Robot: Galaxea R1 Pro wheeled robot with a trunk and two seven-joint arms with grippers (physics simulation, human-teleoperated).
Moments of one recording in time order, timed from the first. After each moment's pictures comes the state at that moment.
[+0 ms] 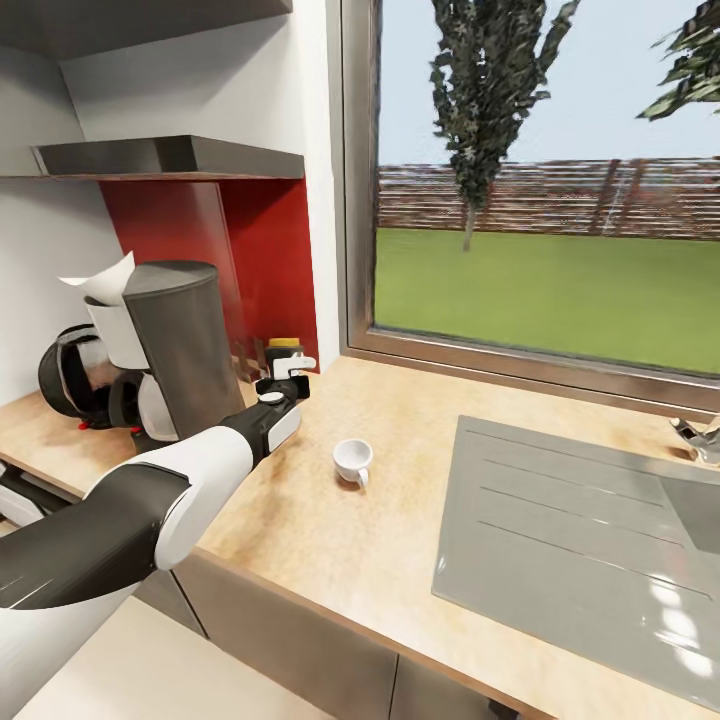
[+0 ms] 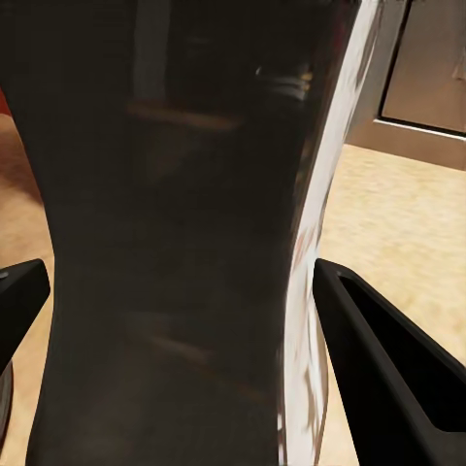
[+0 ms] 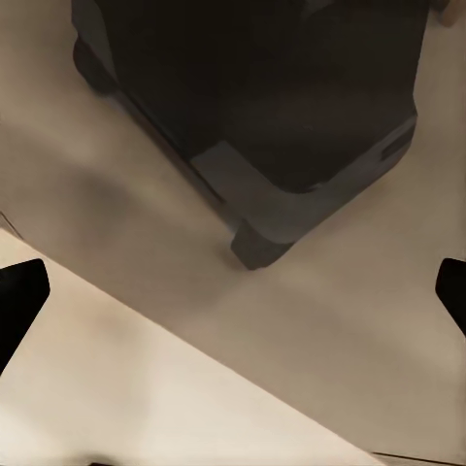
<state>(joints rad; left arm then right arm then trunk) -1.36 -0.17 -0.22 -0.03 0.24 -0.09 0.29 0.16 -0.26 0.14 -0.49 -0.13 -0.76 0.06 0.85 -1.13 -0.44</state>
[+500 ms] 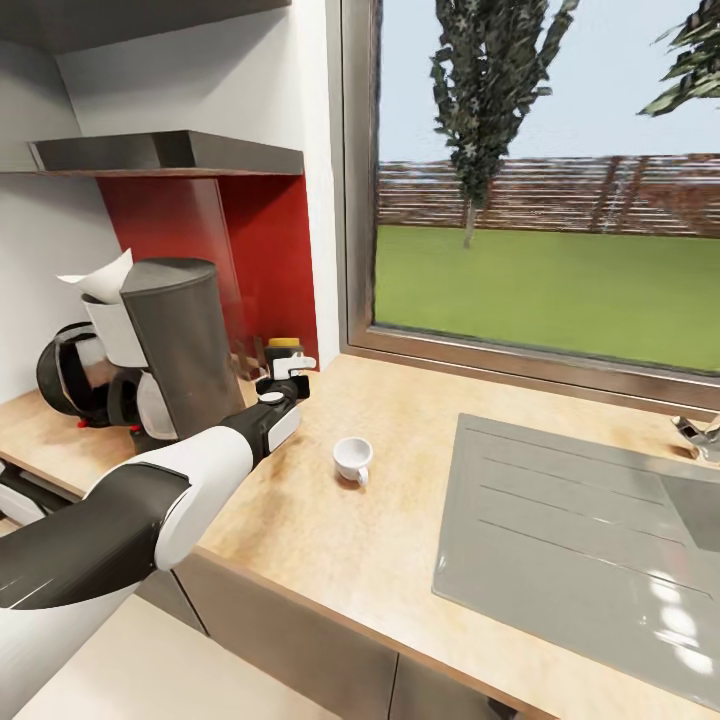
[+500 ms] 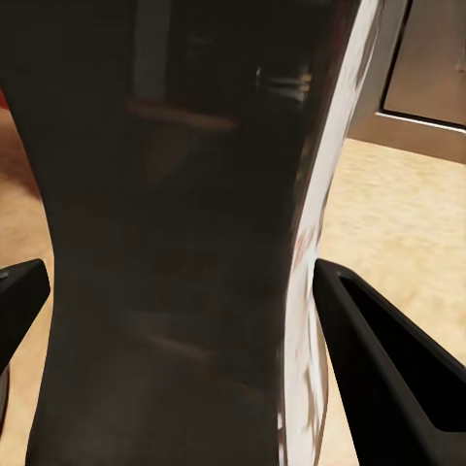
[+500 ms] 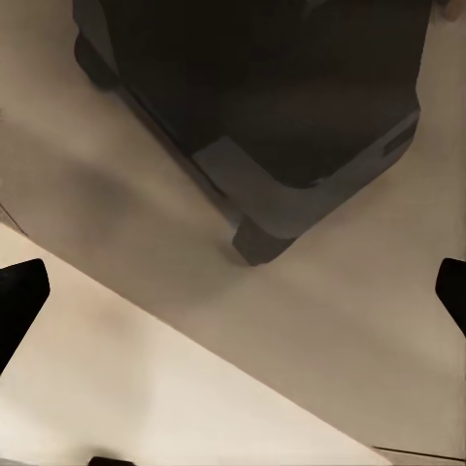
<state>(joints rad) -1.36 -0.17 -0.22 -0.03 0.24 -0.09 0.29 0.16 -0.25 0.15 -0.49 -0.13 -0.76 0.06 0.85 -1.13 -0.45</state>
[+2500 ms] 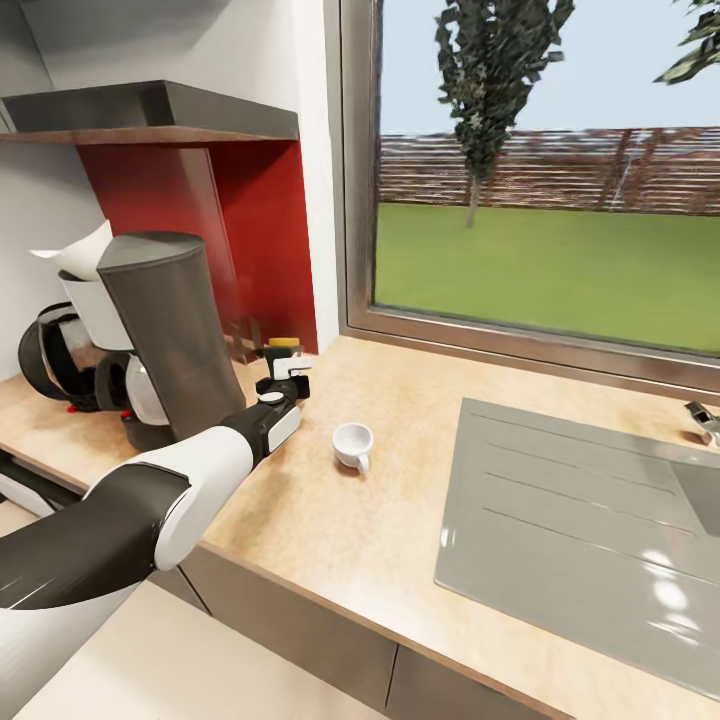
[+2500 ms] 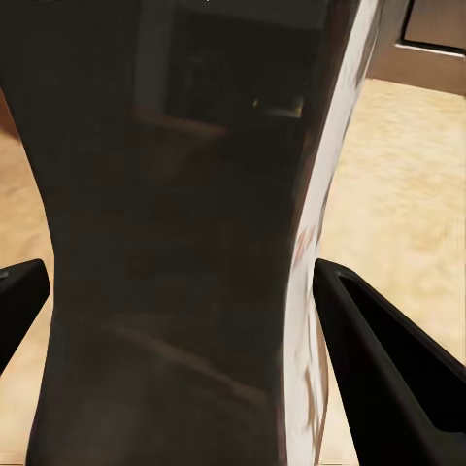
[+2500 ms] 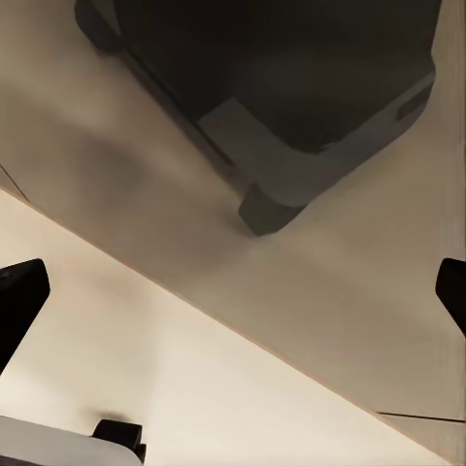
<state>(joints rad) -1.36 -0.17 -0.22 -0.04 0.24 -0.09 0.29 0.16 -0.25 0.15 -0.49 -0.13 -0.76 0.06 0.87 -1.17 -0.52</state>
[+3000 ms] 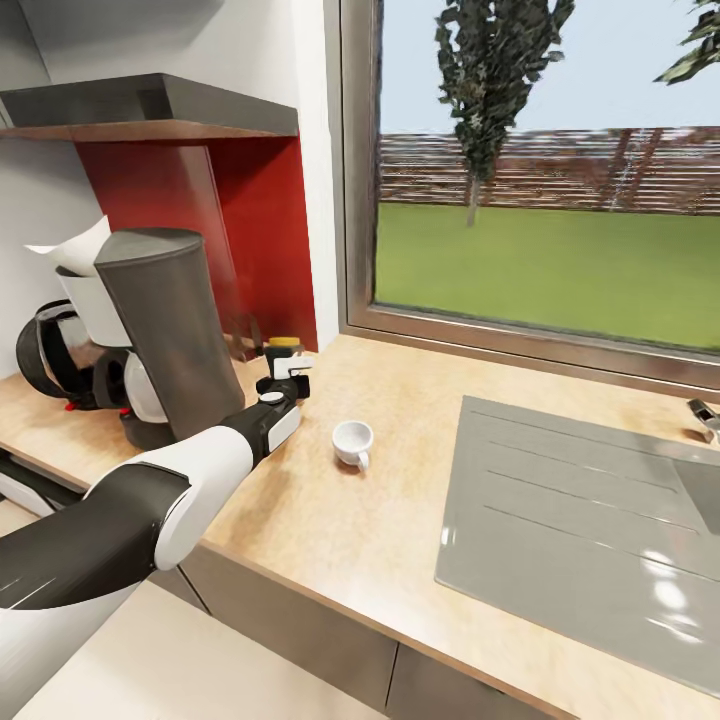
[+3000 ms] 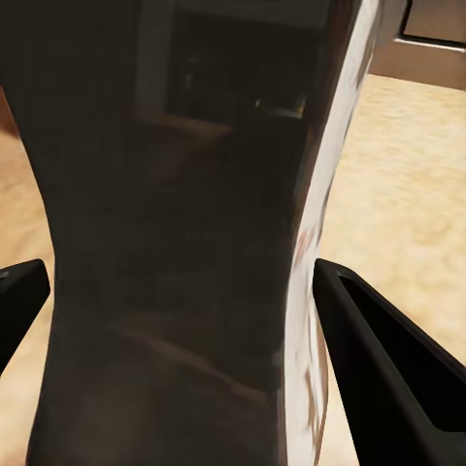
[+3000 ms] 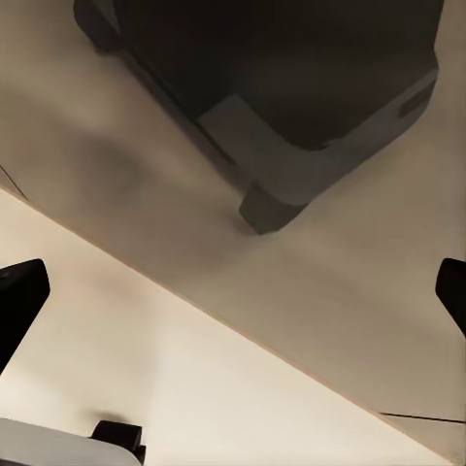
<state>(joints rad) -1.36 -0.17 -0.22 -0.04 0.24 -0.09 0.29 0.16 -0.25 0.15 -0.49 -0.13 -0.76 0.06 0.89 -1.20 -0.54</state>
